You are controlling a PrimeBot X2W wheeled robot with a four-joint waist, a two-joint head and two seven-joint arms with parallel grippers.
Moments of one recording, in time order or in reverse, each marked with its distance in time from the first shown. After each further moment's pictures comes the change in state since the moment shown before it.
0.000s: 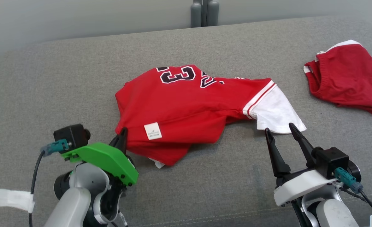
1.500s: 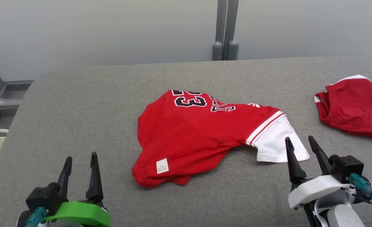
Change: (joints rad) left arm 0.258 0.069 0.095 0.097 0.238 -0.126 -0.532; right arm -0.003 0.000 -0.111 0.152 0.050 0.000 -0.052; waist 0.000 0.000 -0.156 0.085
